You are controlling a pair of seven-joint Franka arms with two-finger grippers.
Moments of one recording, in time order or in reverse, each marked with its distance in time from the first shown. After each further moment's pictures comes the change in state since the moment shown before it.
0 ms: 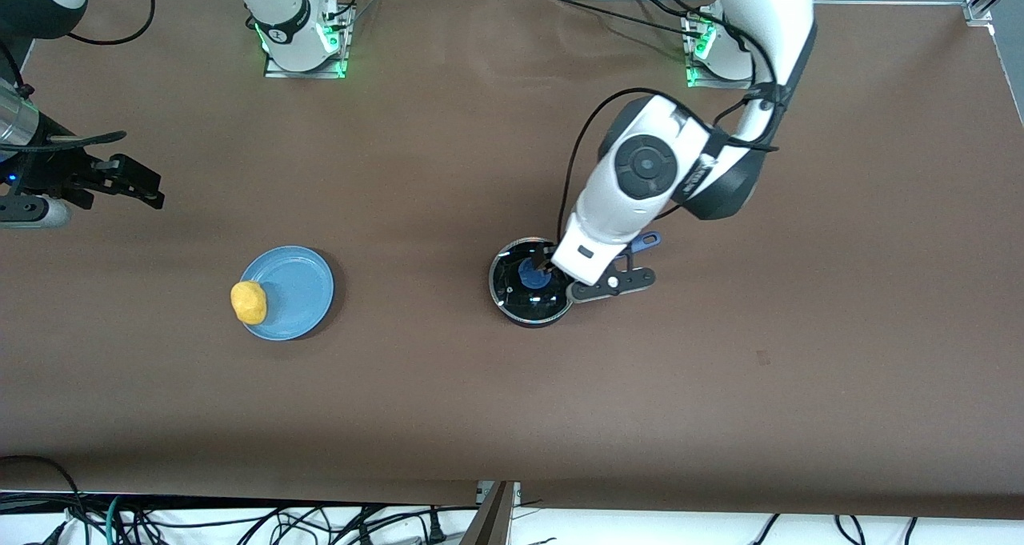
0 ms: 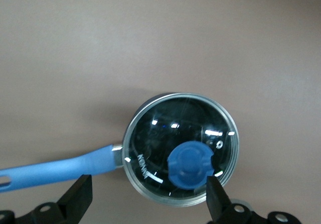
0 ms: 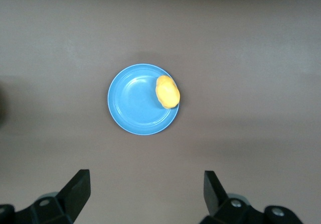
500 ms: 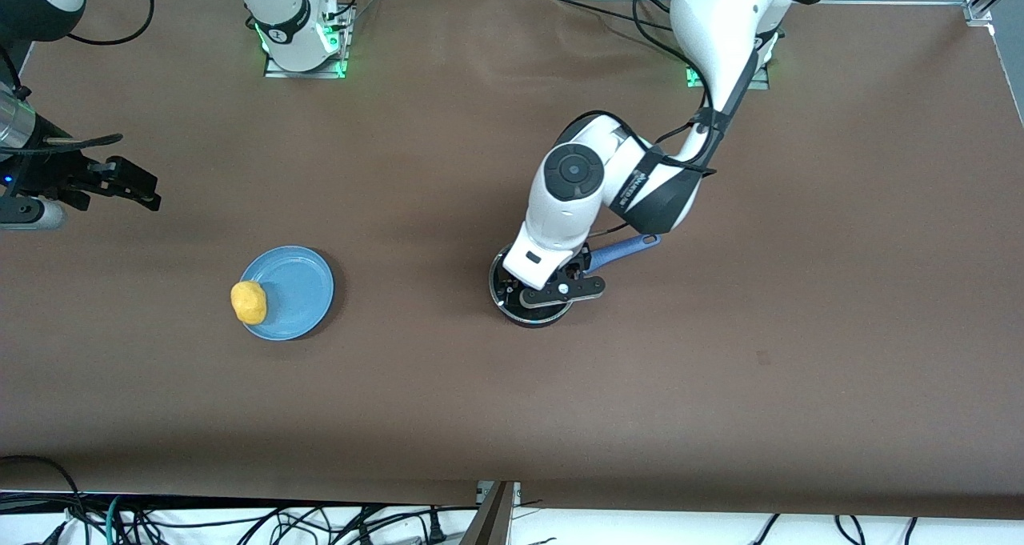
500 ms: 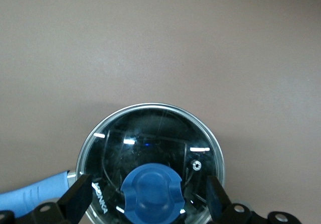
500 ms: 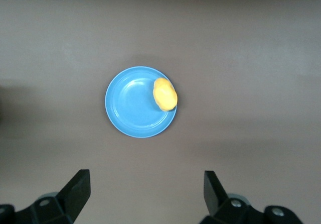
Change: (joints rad) left arm -0.081 0.144 0.005 0.109 0.135 0.062 -0.053; right arm -0.005 0.008 -0.001 -0.001 -0.003 0.022 0.000
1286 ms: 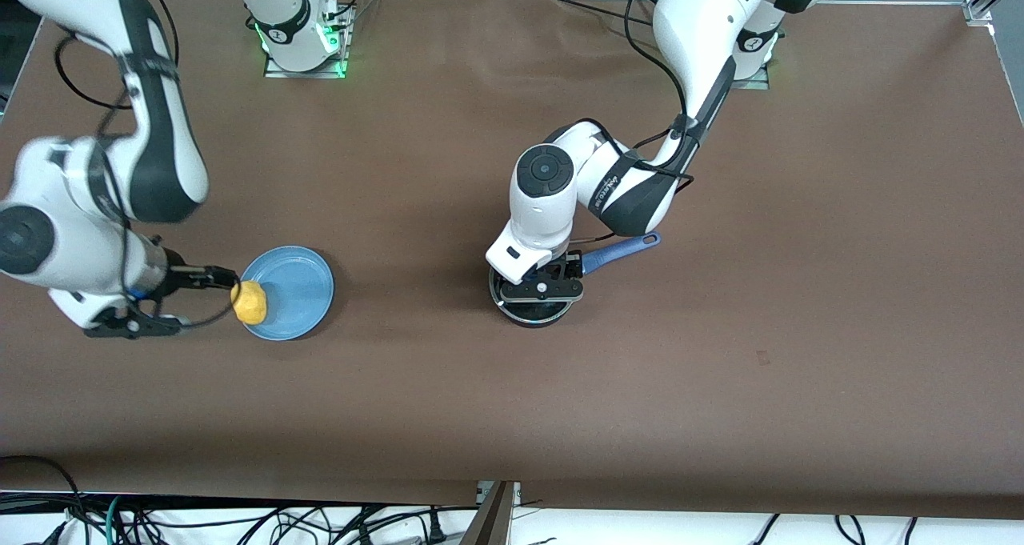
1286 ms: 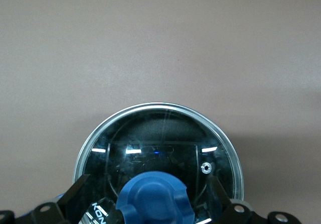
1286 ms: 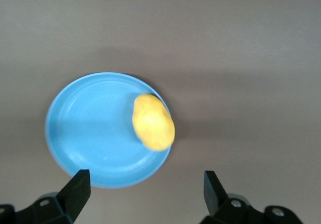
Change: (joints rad) left arm -0.022 0.033 0.001 -0.001 0.074 0.014 0.092; right arm -0.001 0.407 0.000 -0.014 -0.048 0.254 -0.001
